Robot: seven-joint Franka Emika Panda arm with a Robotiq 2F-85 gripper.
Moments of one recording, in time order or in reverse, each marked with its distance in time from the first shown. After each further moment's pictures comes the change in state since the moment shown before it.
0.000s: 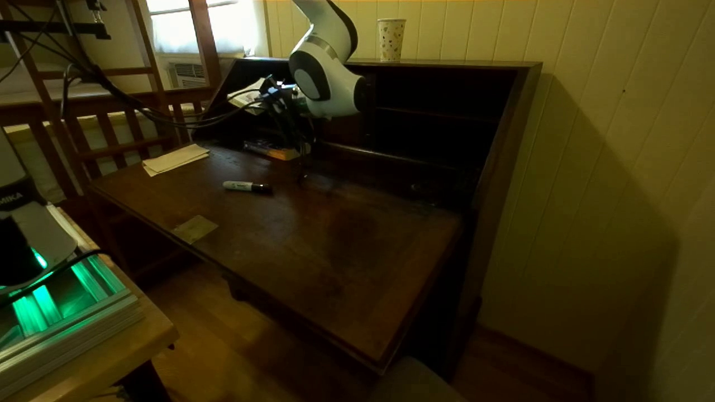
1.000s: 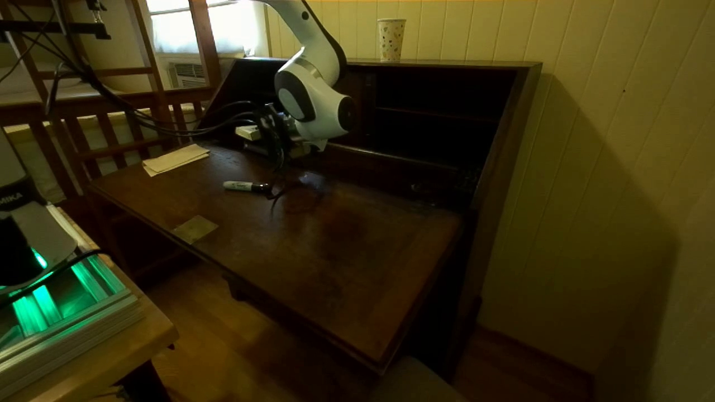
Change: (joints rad) arm 0.003 0.003 -0.007 -0.135 -0.009 0.201 0.178
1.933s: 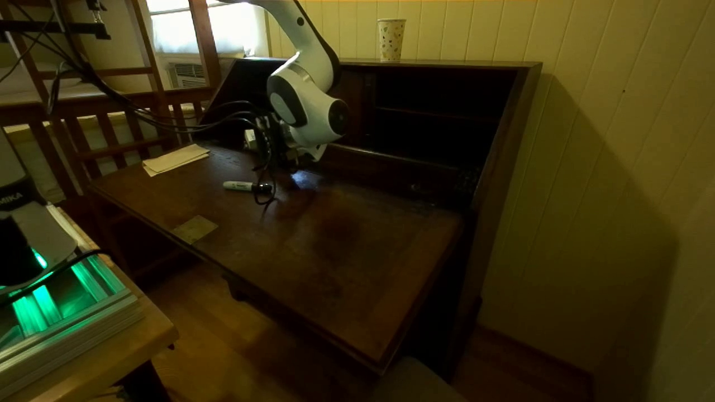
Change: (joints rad) arm 0.011 -0.011 -0.005 -0.060 0.032 0.102 0.142
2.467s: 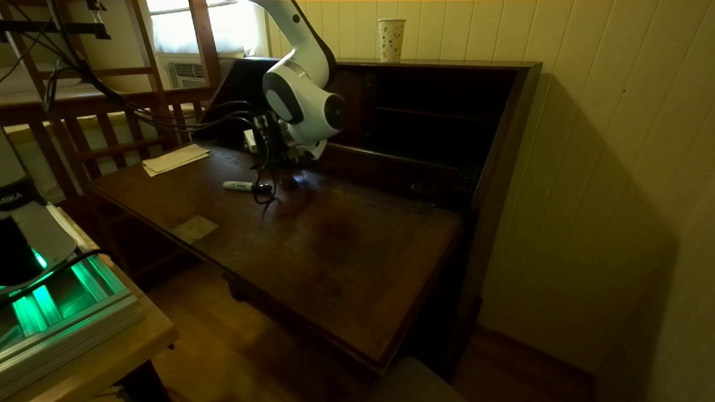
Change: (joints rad) arm 0.016 -0.022 0.004 -0.023 0.002 0.065 -0.004
